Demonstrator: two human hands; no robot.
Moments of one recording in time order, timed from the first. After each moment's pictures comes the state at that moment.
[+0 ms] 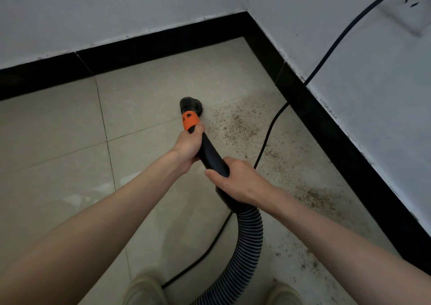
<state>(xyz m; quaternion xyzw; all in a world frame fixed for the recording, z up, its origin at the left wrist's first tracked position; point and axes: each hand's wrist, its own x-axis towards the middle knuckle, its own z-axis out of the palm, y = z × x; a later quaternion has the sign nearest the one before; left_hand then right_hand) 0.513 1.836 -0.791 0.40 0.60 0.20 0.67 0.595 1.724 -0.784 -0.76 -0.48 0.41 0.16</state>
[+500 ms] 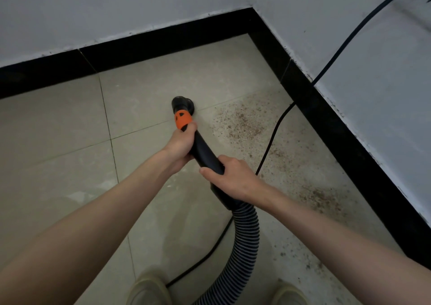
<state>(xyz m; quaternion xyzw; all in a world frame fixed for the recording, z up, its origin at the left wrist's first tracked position) 0.495 1.849 -0.794 0.38 0.60 0.22 0.67 0.583 1.737 -0.788 -0.73 -0.48 0.44 0.19</state>
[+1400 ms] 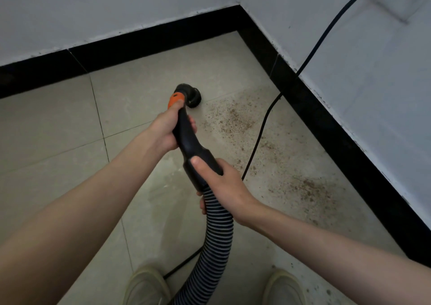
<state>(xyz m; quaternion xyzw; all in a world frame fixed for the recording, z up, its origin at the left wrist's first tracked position) 0.496 1.870 -0.771 0.25 0.54 0.22 0.77 0.552 1.698 -0.766 -0.63 -0.23 0.59 0.45</state>
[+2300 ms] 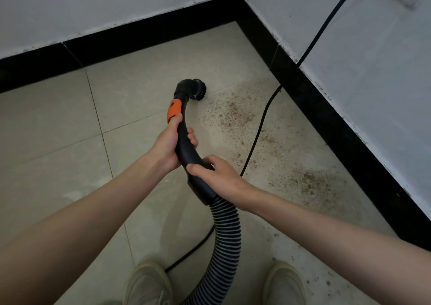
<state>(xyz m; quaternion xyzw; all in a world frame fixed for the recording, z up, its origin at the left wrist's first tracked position) 0.483 1.832 -0.799 0.16 0.50 0.24 0.82 0.557 1.711 -0.778 -0.69 -0.31 0.58 0.29</state>
